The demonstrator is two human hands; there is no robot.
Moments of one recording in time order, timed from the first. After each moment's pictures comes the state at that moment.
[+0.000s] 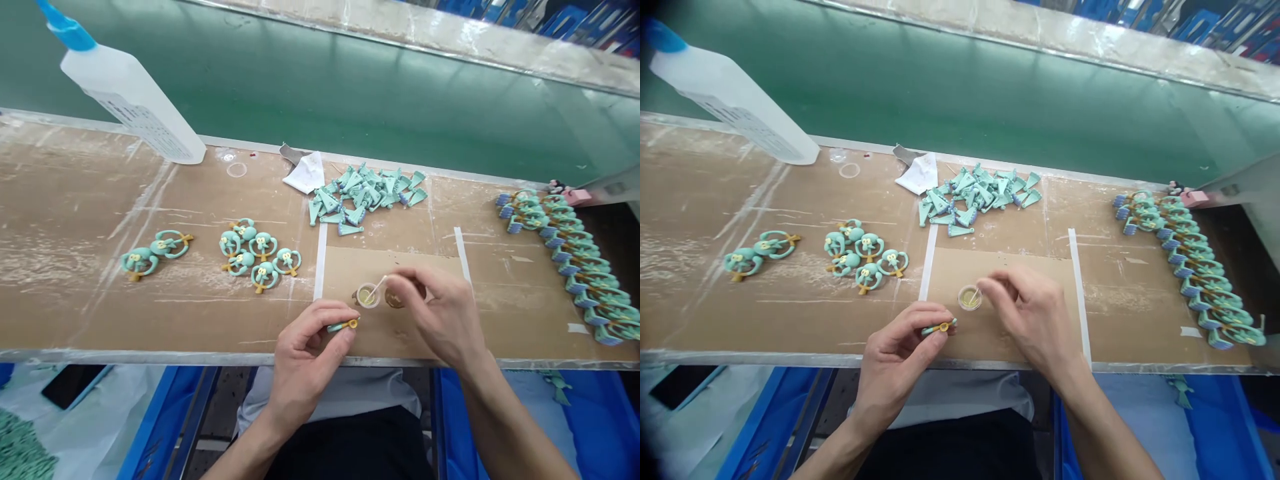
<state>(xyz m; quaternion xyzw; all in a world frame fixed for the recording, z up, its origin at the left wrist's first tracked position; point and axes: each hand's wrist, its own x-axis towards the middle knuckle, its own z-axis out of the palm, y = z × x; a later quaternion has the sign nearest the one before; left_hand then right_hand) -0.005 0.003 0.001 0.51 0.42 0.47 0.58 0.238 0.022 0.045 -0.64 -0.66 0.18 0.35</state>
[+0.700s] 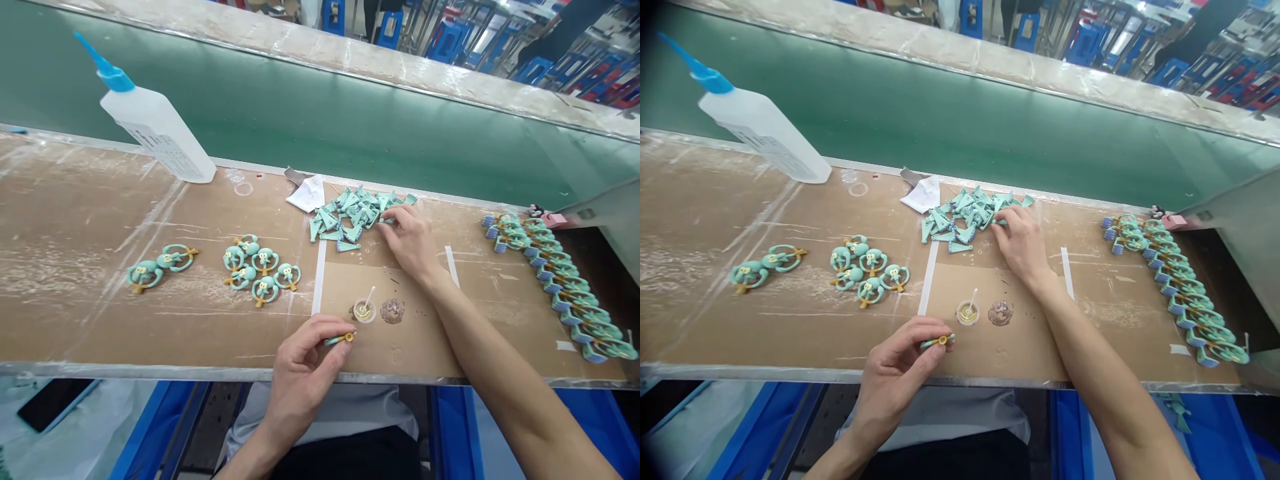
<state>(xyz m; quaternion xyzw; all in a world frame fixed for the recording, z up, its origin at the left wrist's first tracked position) -0.008 0.005 -0.006 0.52 0.42 0.47 0.58 0.282 0.166 0.005 -0.62 -0.70 0.09 0.35</state>
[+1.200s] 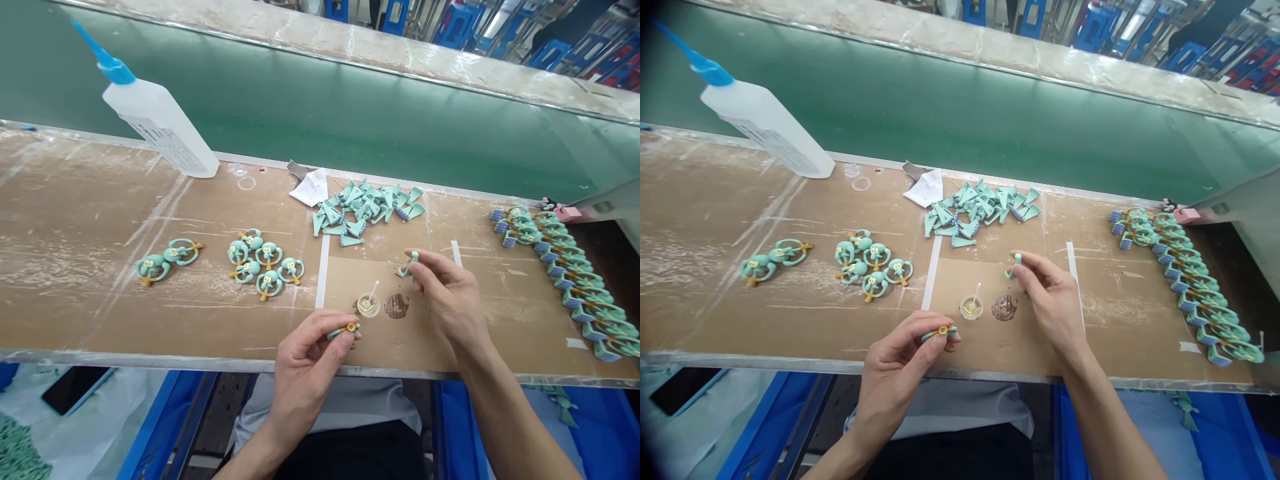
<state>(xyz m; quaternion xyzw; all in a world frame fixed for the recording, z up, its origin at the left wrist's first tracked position) -0.002 0.000 0.003 0.47 0.43 0.49 0.60 0.273 0.037 0.009 -0.66 -0.52 0.30 0.45</state>
